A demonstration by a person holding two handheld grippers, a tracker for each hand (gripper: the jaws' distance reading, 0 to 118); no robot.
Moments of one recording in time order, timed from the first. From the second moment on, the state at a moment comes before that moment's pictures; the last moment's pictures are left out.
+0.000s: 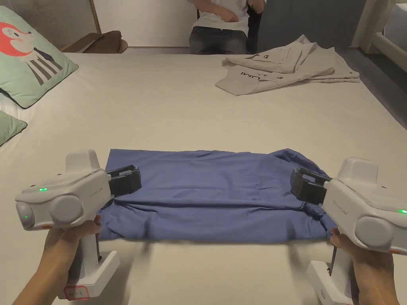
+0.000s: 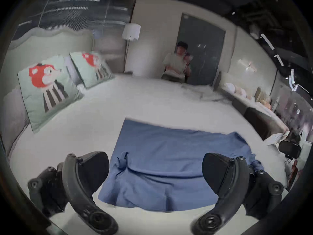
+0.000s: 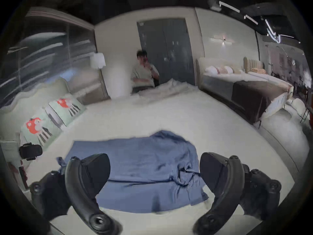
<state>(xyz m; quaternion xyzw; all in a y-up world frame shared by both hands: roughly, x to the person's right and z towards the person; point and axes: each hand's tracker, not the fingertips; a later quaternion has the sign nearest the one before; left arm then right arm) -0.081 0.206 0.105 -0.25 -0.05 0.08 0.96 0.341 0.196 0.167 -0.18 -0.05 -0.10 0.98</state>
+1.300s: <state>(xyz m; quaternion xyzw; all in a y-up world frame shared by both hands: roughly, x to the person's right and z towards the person) -0.147 0.128 0.083 -0.40 0.02 0.10 0.91 0.307 0.191 0.206 -0.12 -0.08 0.03 0.99</state>
